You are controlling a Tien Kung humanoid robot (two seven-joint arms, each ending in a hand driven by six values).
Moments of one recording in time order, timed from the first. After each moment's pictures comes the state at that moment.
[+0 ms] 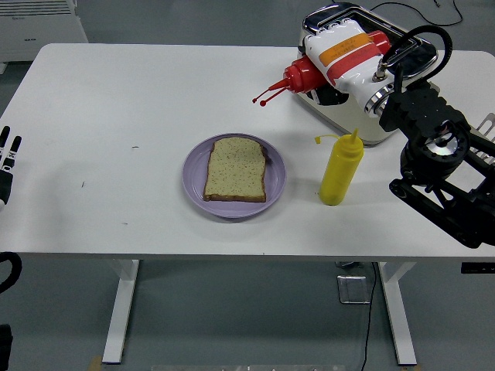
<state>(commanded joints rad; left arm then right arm) -0.07 0.00 -1.93 -1.42 0.51 0.09 0.11 0.91 -0.34 0.69 1.35 -2.27 -0.13 -0.30</state>
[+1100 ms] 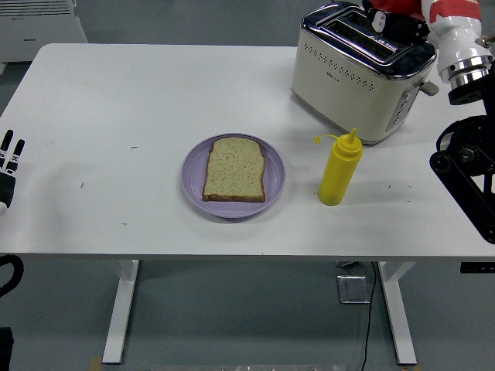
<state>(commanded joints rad) -0.06 0.00 -1.92 -1.42 0.51 0.09 0.11 0.66 -0.30 1.14 1.43 -1.94 -0.42 -0.15</state>
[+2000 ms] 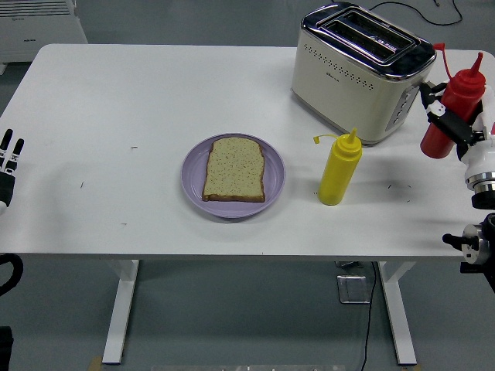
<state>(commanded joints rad) -0.06 0.00 -1.92 -1.42 0.51 0.09 0.11 0.32 -0.33 1.10 1.32 -0.81 -0.46 0.35</state>
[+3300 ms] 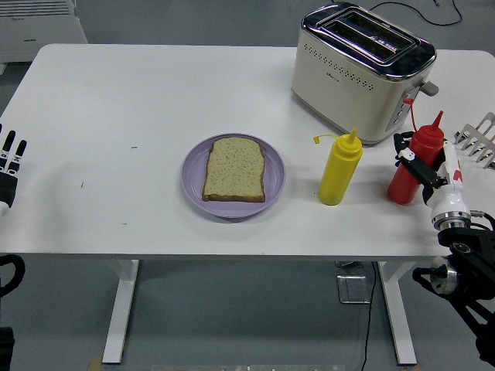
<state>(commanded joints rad) -0.06 0.00 -1.91 -1.42 0.51 0.09 0.11 0.32 -0.29 0.91 1.18 -0.64 -0.48 0.46</state>
